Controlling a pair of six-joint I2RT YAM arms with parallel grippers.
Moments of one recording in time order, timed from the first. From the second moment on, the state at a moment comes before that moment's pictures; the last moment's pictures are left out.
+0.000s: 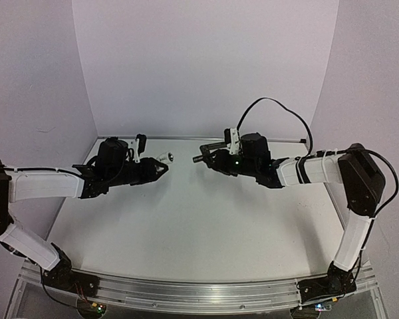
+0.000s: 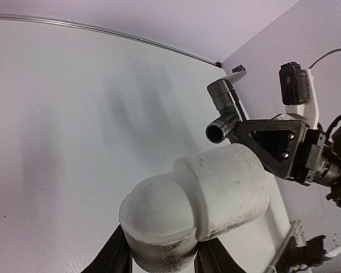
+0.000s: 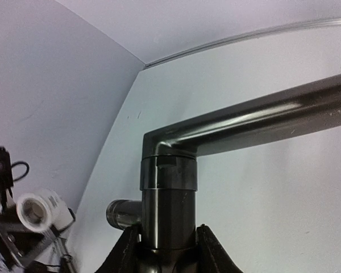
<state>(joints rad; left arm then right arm) -0.70 1.40 0.81 0.18 0.11 -0.65 0.70 1.88 1.19 0.36 -0.23 0.74</state>
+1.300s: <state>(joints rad) -0.60 1.81 1.10 -0.30 0.41 -0.66 0.73 1.68 0.95 0.26 -0.43 0.04</state>
